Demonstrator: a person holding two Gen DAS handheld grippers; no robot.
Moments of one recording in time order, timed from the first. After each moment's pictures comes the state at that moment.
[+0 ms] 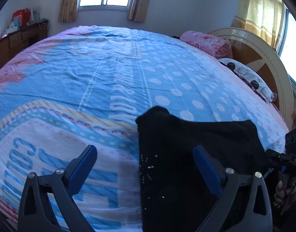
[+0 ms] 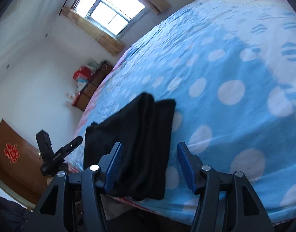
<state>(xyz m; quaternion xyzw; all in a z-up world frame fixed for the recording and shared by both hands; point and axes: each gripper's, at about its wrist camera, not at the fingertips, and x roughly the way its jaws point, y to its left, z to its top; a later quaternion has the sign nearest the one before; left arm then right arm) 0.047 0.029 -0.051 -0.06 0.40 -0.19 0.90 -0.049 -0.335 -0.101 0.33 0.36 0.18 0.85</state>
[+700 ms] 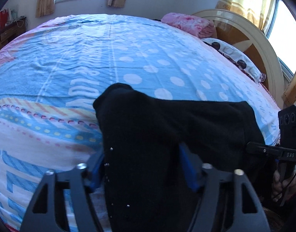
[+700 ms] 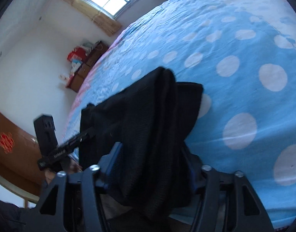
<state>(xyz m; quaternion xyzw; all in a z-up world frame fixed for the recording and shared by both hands) 0.055 -0.013 -0.069 -0.03 0.43 -0.25 0.86 -0.037 -0.295 -0.101 0.27 0.44 0.18 0.84</state>
